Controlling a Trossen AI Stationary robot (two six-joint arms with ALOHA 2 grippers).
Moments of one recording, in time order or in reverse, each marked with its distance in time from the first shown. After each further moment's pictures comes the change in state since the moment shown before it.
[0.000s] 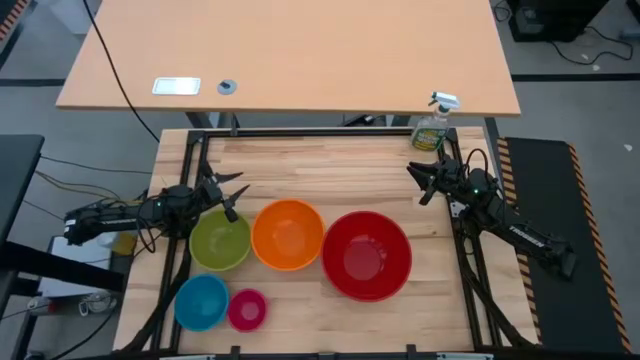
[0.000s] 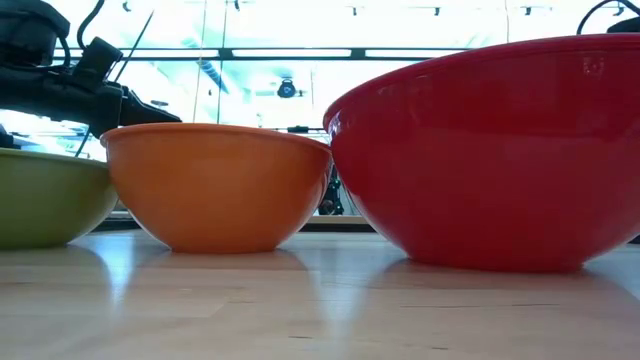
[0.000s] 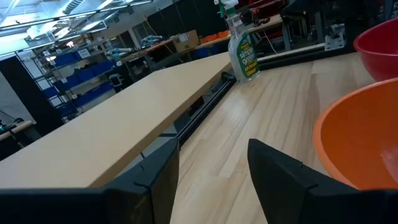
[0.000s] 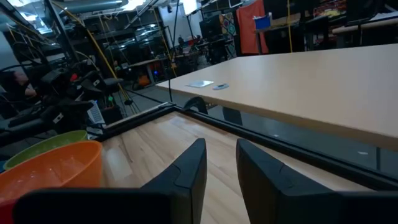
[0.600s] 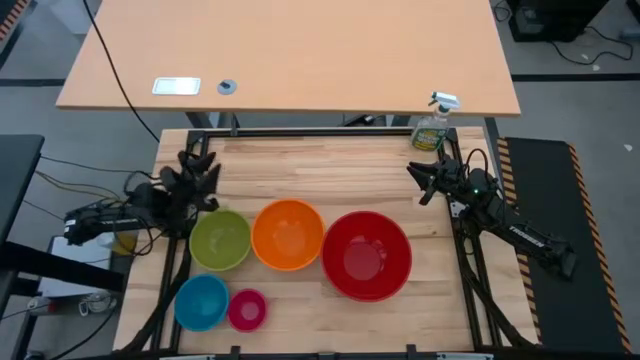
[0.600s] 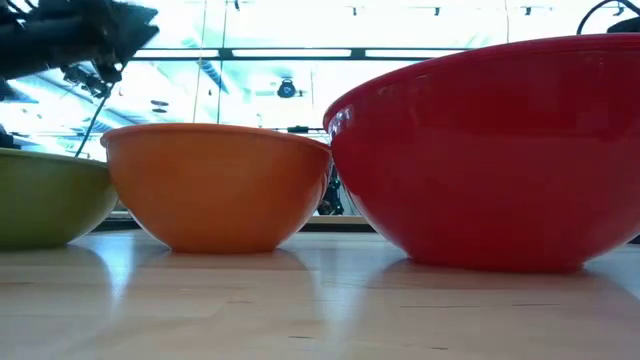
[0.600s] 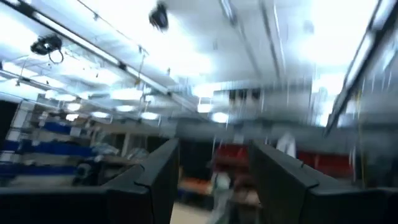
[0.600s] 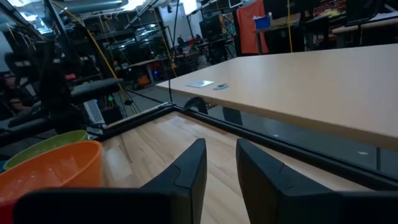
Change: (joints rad) left arm 0.000 -0.001 0.000 0.714 0.075 -0.257; right arm 0.000 0.000 0.000 0.000 0.000 0.000
